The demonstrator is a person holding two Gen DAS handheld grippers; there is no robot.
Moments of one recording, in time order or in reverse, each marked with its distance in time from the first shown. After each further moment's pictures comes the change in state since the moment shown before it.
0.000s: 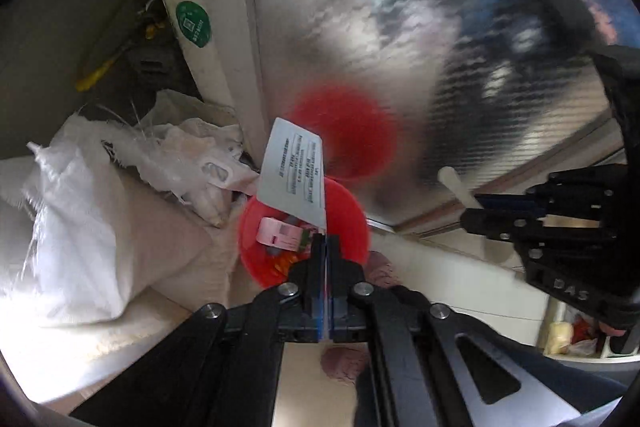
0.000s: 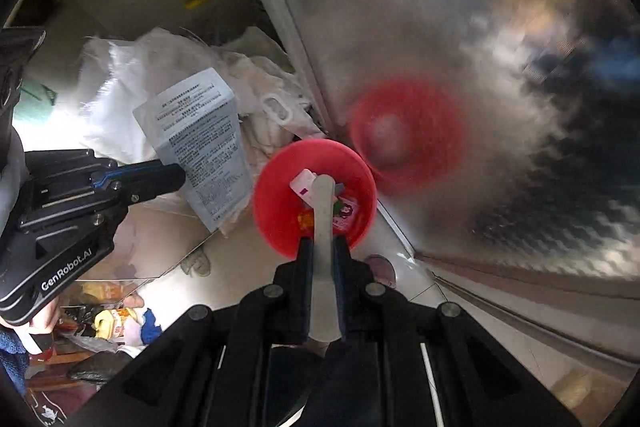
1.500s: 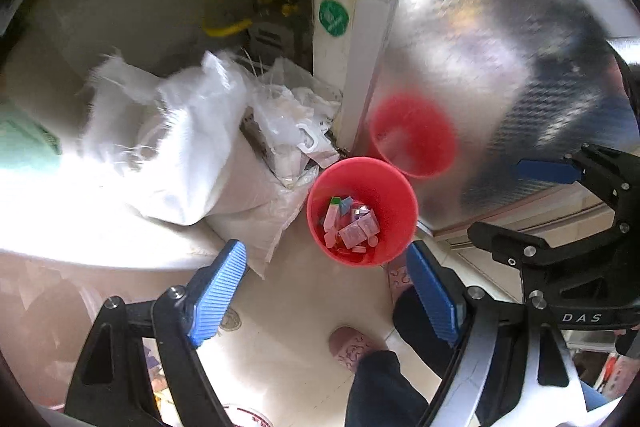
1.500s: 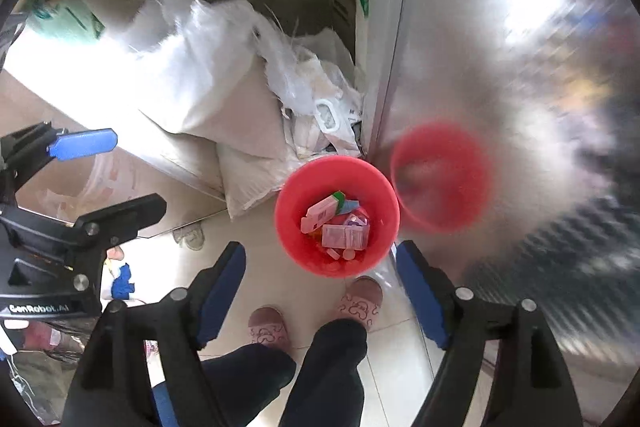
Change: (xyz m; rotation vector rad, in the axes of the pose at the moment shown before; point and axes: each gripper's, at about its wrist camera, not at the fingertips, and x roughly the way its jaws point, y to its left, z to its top) left arm -0.094 0.032 -0.053 -0.295 -0.018 0.182; right arm -0.042 0.068 -0.005 -0.313 -0.024 -0.011
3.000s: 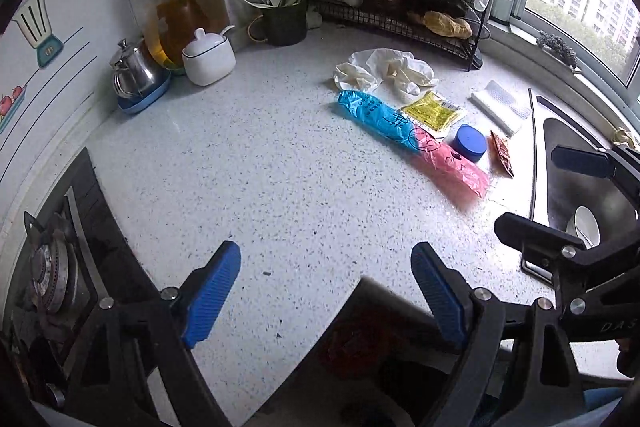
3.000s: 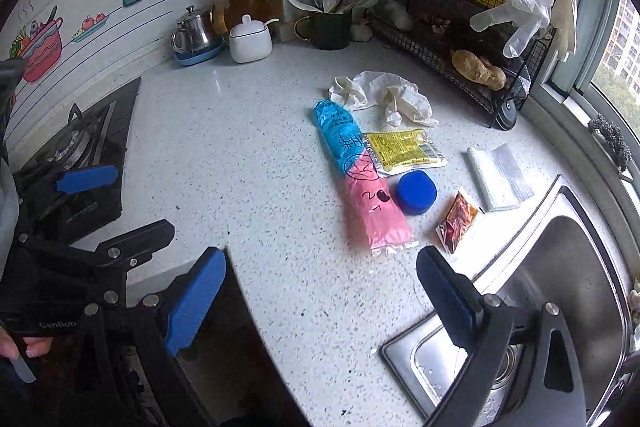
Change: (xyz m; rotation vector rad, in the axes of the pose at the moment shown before) left arm -0.204 -0.042 0.283 0.103 -0.242 0.019; right arm -0.260 -0.095 0.180 0.129 -0.323 -0.171
